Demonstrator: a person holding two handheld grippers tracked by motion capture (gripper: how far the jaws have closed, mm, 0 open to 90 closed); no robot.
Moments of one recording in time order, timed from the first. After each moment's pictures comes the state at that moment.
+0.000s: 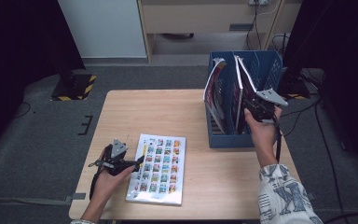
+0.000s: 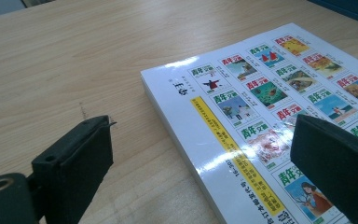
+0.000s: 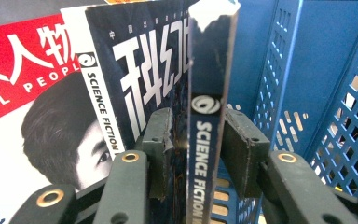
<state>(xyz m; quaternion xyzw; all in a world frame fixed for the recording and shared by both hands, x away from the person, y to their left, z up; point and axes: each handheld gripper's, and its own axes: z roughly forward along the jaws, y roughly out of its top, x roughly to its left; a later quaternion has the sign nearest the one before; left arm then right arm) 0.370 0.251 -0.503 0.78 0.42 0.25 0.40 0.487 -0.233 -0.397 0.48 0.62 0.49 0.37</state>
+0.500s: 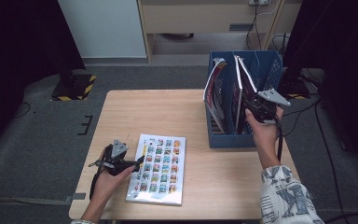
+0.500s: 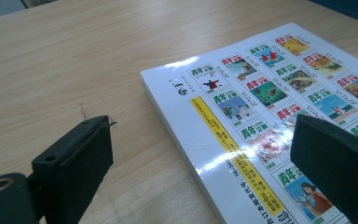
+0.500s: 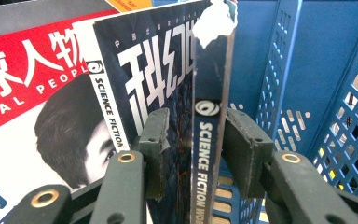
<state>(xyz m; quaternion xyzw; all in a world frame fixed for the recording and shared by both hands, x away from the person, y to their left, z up) 0.370 0.251 -0.502 0.78 0.42 0.25 0.40 0.482 -0.236 -0.393 0.48 0.63 0.50 0.36</state>
